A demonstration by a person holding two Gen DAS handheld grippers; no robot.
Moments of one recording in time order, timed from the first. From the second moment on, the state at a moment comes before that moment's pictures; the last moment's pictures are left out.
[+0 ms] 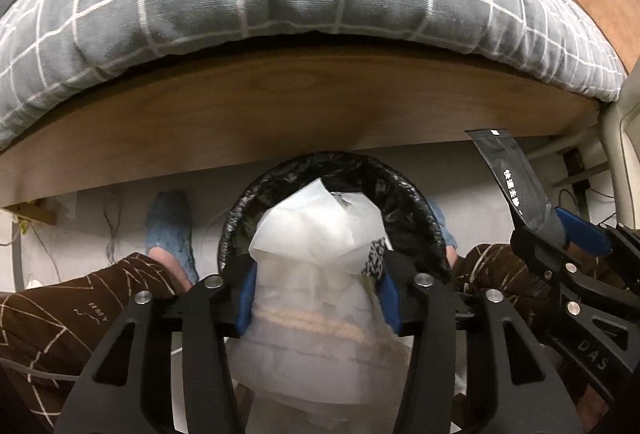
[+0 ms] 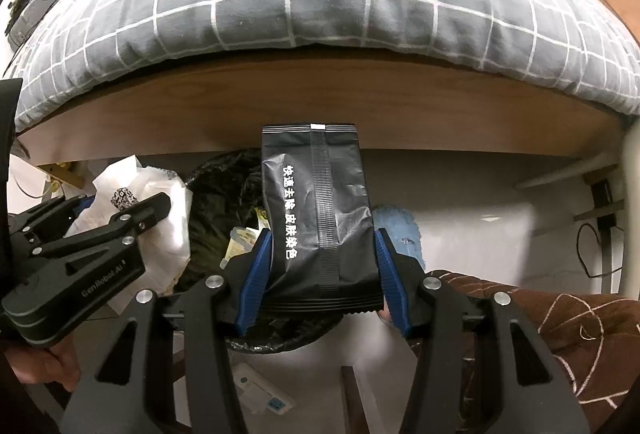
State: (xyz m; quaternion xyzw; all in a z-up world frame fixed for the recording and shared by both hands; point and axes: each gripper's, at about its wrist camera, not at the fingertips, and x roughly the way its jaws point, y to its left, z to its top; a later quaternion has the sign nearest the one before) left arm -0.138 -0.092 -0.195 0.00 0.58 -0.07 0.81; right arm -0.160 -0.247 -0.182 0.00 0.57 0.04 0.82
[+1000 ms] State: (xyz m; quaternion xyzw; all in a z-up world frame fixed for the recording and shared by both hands) left arm -0.143 0.016 -0.167 -0.02 0.54 0.01 0.84; right arm -0.141 -0.156 -0.185 -0.06 0.55 0.07 0.83
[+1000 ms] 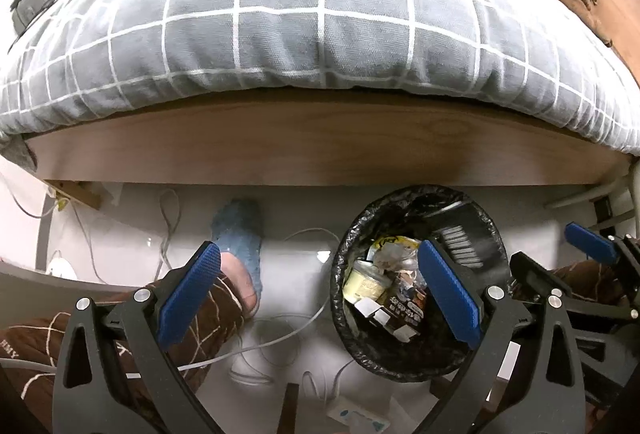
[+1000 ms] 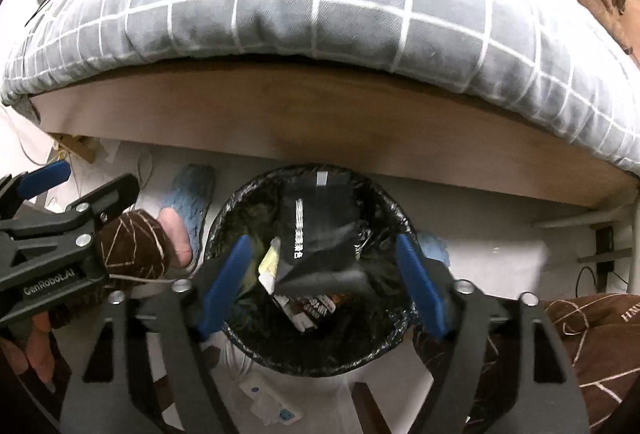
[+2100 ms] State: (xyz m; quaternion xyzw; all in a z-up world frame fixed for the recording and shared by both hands) left arm -0.103 -0.026 -0.055 -0.04 0.41 0.00 0.91; right arm -0.107 -0.226 -0.063 -0.02 0.38 0.00 0.92
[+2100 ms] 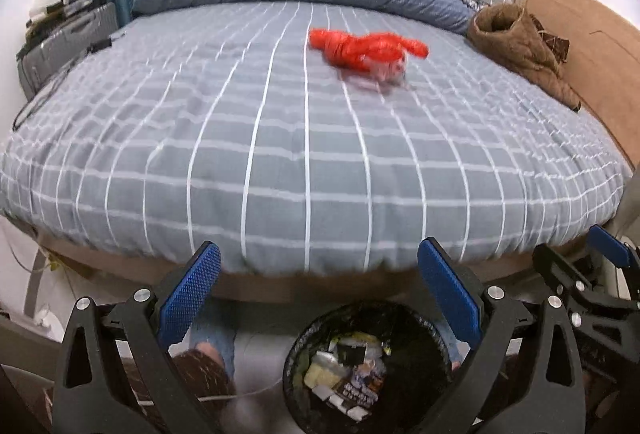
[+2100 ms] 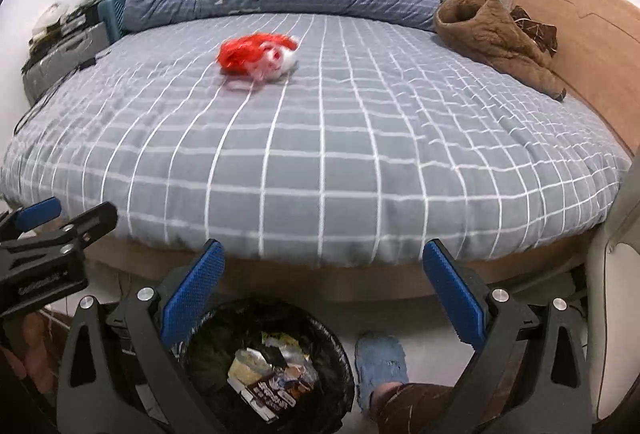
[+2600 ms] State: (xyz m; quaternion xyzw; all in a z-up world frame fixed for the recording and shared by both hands) left arm -0.008 -0.031 -0.026 -0.03 0.38 0.00 0.93; right arm -0.015 -0.235 -0.035 -0.02 0.36 0.02 0.93
